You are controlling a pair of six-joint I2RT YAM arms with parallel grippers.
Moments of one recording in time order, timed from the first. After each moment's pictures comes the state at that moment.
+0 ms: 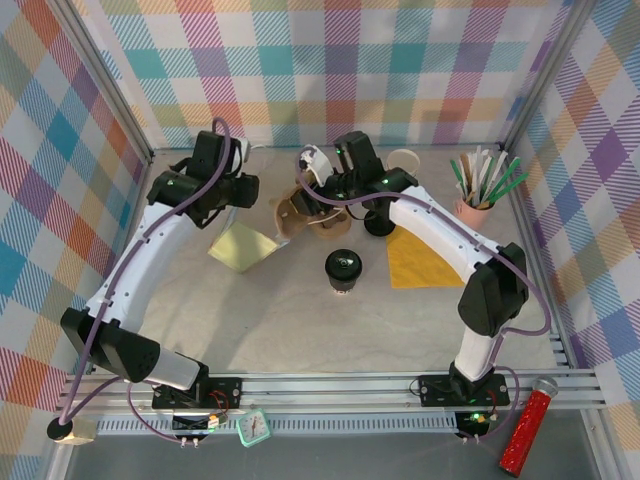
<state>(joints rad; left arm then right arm) -0.36 1.45 1.64 -0.97 -0.16 -0.13 0.67 1.79 1.70 -0.52 -0.46 -0.11</state>
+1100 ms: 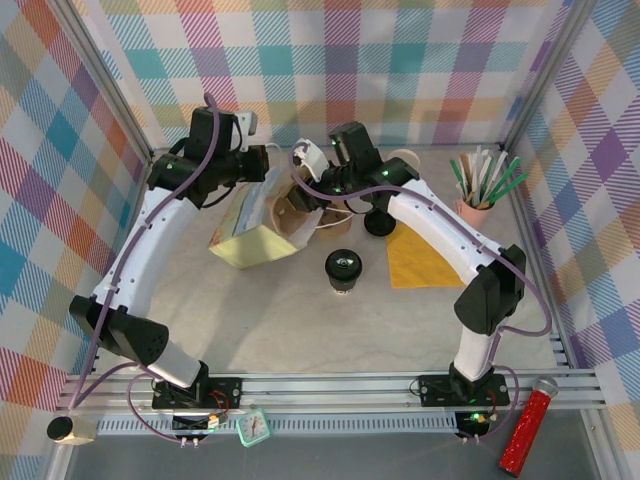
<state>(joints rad) -0.35 1.54 1.80 -0.89 0.10 -0.30 0.69 1.80 1.86 -0.69 -0.44 -0.19</state>
